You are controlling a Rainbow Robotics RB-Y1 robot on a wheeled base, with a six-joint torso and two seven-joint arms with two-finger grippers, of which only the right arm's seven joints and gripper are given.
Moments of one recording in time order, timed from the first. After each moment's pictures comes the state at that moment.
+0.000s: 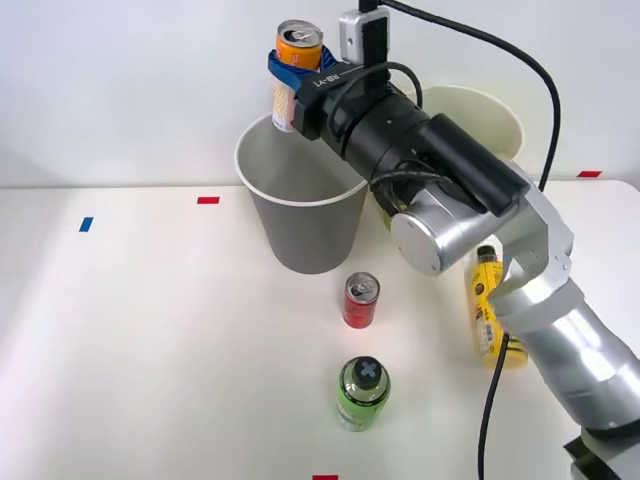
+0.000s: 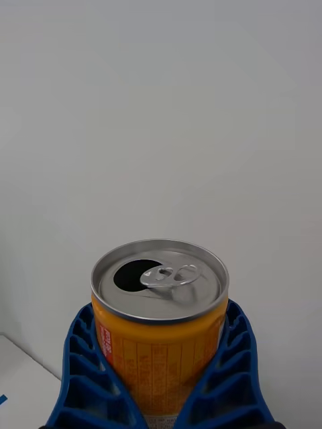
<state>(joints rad) -0.62 -0.30 0.42 -1.71 -0.40 0.24 1.45</state>
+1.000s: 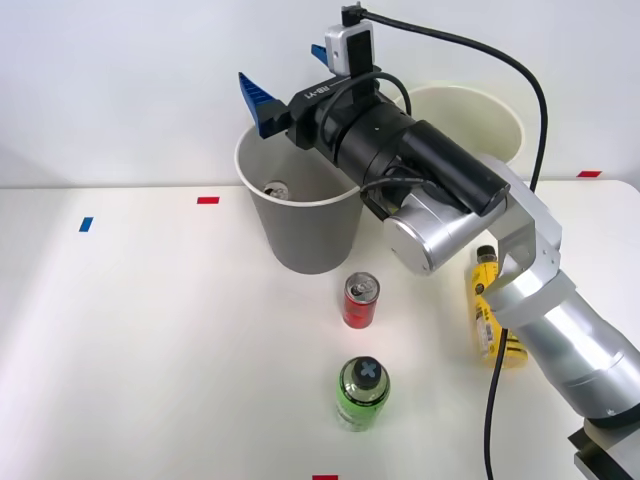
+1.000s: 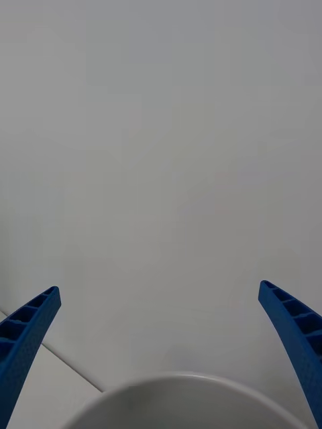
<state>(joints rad) -0.63 -0.30 0.45 -1.66 -0.34 0.22 1.40</state>
